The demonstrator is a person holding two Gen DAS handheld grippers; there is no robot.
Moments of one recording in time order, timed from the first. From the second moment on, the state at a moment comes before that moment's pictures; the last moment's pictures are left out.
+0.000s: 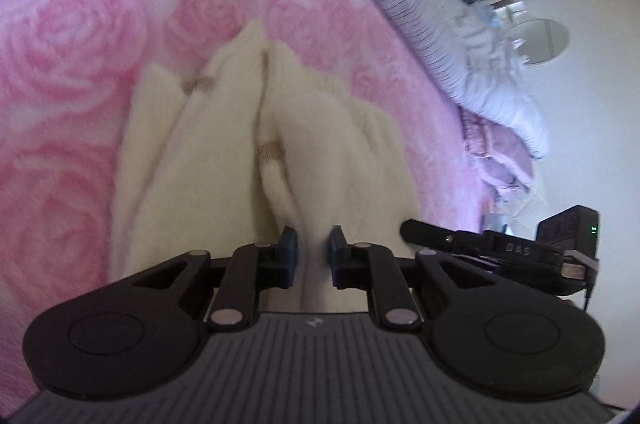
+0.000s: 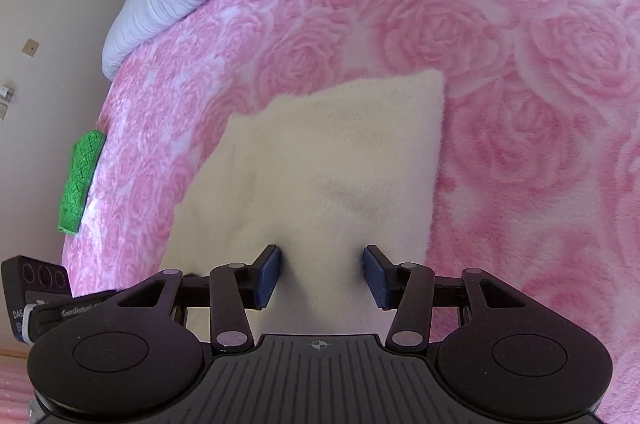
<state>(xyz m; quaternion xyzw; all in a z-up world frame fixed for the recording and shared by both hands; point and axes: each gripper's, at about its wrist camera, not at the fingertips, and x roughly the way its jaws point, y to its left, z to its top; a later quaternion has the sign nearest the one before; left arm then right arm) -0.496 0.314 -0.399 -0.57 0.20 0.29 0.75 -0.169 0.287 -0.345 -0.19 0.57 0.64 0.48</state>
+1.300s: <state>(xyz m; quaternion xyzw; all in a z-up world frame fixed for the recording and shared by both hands) -0.559 0.333 -0.399 -0.54 0.19 0.32 0.75 -0.270 0.289 -0.340 -0.29 0.45 0.68 0.51</state>
